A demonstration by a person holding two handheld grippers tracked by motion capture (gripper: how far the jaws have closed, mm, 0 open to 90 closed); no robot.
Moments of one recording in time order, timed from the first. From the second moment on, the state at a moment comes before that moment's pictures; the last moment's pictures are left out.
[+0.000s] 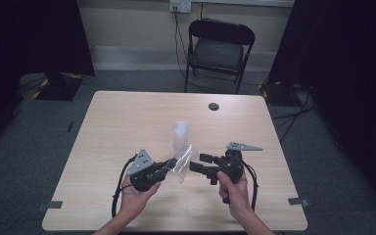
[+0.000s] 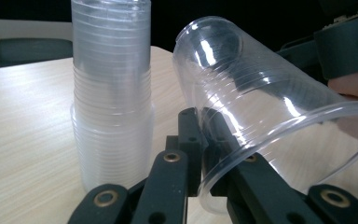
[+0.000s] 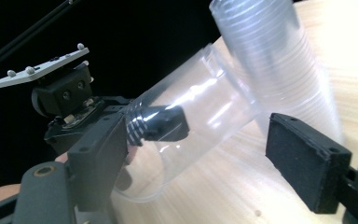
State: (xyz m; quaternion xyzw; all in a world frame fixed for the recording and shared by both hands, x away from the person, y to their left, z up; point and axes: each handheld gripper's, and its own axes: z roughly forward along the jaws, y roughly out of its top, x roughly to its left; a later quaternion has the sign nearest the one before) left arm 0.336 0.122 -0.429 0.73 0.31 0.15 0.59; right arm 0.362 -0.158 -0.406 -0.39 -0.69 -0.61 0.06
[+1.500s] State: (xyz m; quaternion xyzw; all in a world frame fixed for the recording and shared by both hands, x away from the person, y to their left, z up) left arm 0.352 0.103 -0.424 0.86 0.30 -0.05 0.41; right arm 0.332 -0.151 -0.416 -0.23 -0.84 -0.48 -0.09
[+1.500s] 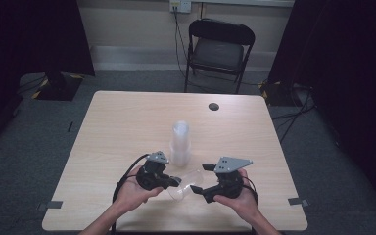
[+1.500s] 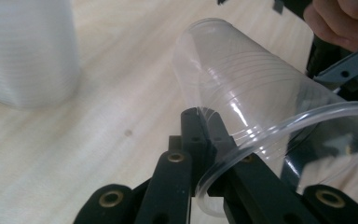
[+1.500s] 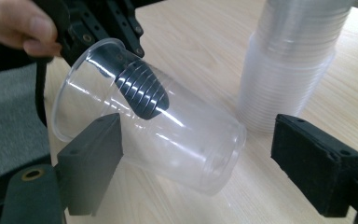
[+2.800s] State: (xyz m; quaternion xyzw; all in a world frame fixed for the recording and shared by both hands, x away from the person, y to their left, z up) left arm 0.378 0.066 -0.416 0.89 0.30 -0.11 0.32; right arm 0.315 -0.109 -0.435 -0.11 -0.89 -0.41 -0.17
